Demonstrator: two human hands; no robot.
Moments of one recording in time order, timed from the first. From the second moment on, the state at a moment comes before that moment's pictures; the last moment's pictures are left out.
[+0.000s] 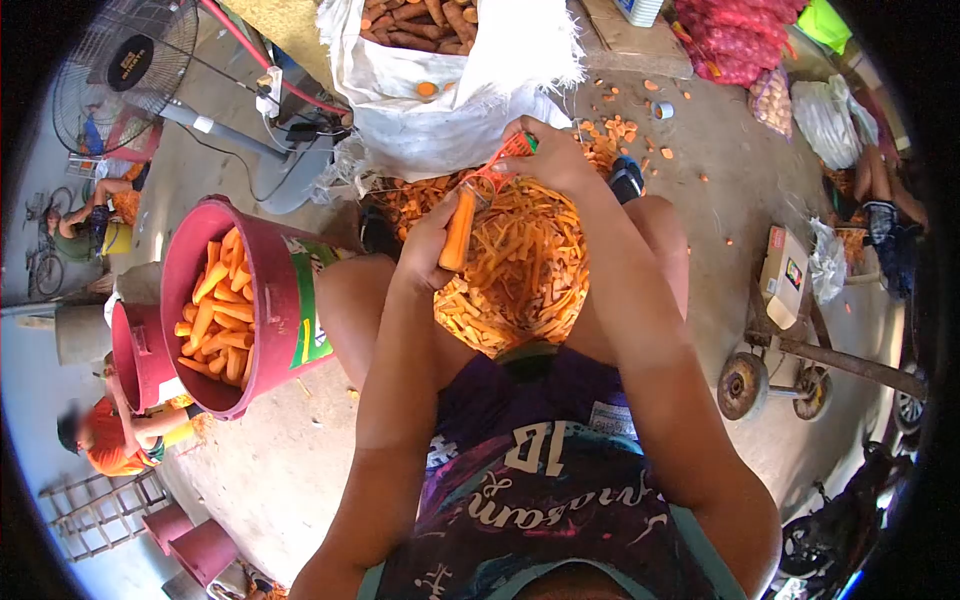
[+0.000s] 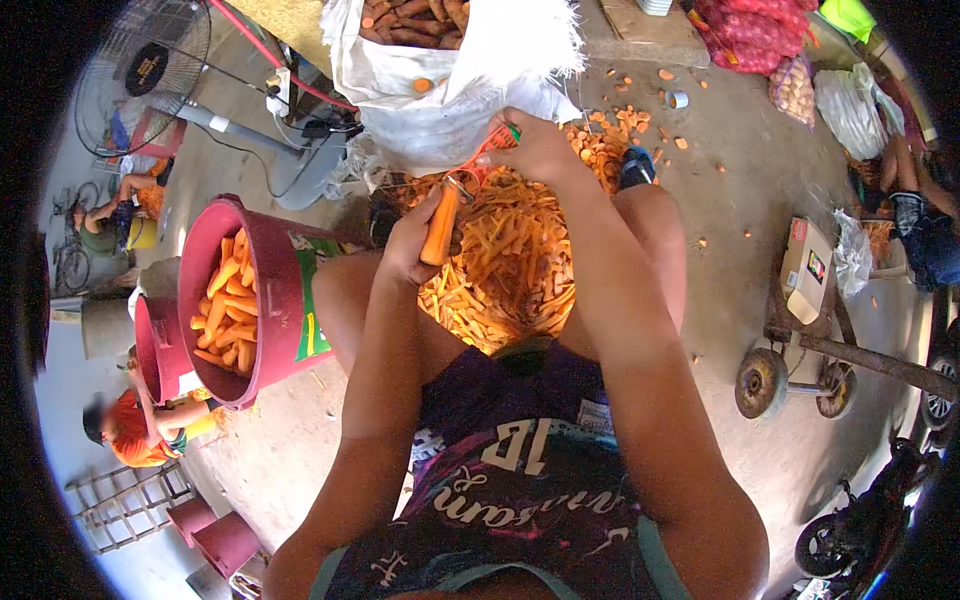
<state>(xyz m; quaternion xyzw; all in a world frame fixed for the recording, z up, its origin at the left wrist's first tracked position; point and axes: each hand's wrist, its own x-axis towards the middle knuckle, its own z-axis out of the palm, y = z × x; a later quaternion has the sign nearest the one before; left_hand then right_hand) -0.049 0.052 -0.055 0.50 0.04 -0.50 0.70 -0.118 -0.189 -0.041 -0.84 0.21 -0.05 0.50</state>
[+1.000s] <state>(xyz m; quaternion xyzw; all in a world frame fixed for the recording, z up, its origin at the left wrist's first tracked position) -0.056 0.048 -0.046 0.46 0.07 -0.51 0.73 -0.121 -0.201 -0.055 -0.84 0.21 -0.09 0.49</state>
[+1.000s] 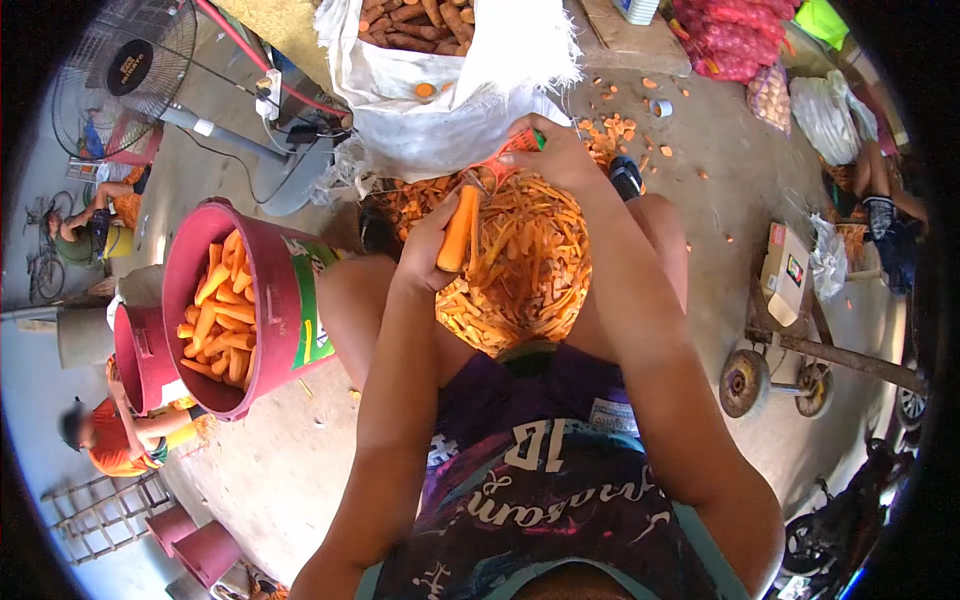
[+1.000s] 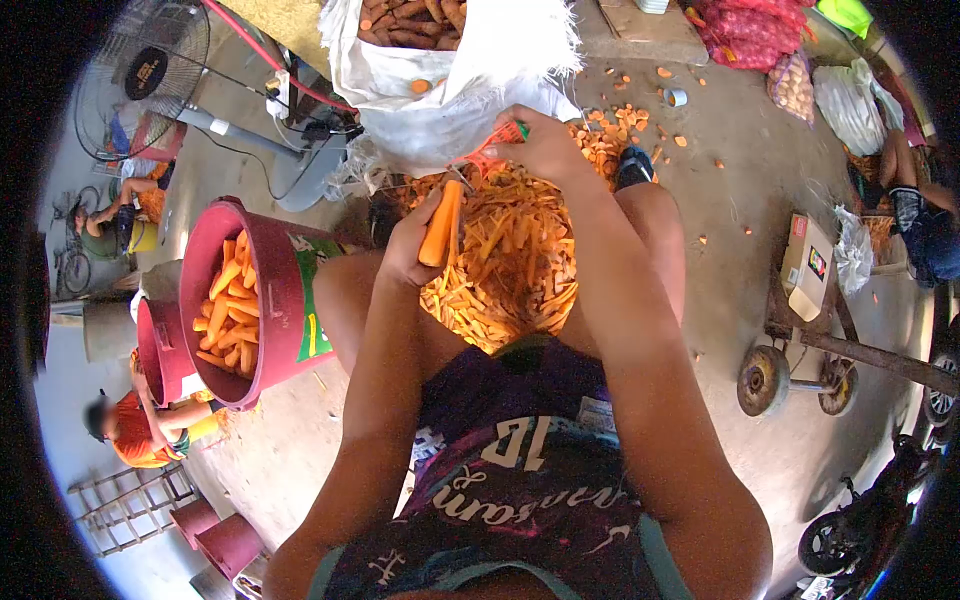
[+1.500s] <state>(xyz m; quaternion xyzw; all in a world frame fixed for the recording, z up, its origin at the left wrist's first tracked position) -0.043 0.050 -0.080 0.47 0.07 -0.47 0.74 -0.135 -0.164 -0.042 -0.86 0.15 -0.06 0.49</state>
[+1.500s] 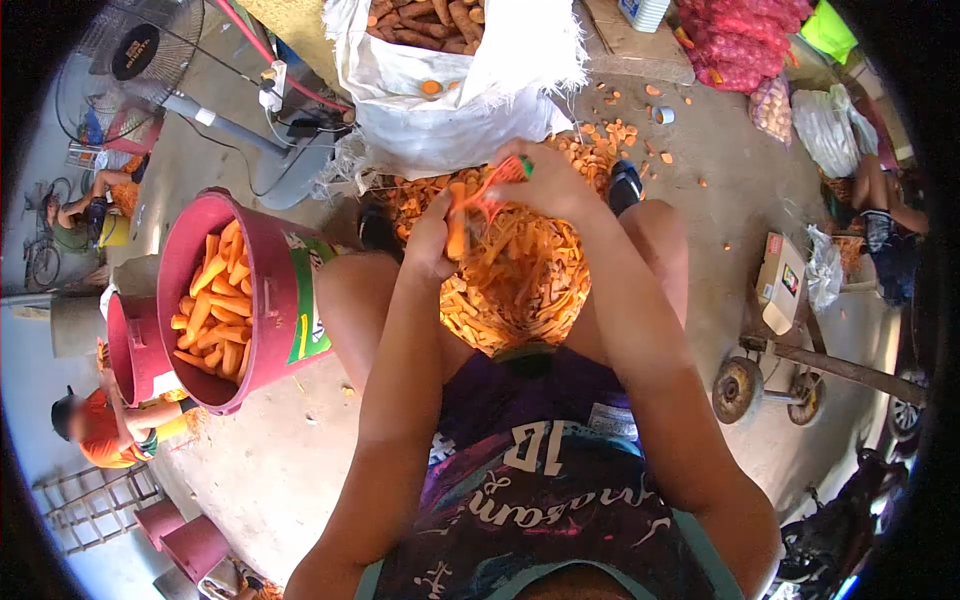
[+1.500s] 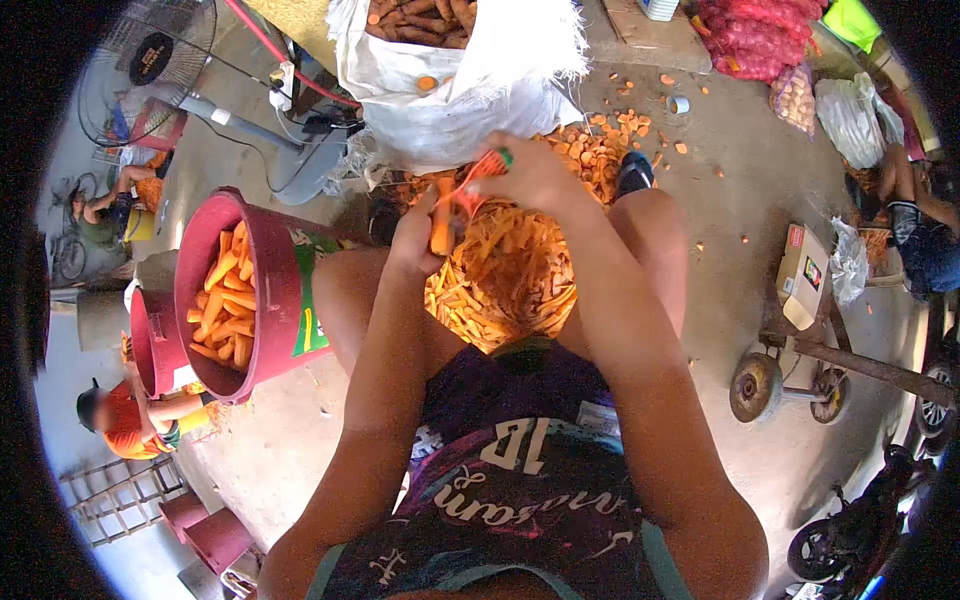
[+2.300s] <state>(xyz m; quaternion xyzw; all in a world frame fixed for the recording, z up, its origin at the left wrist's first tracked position) -0.054 0.043 -0.052 0.43 0.07 -0.47 0.77 -0.134 -0.150 -0.030 -0.84 0.09 -0.03 0.54</state>
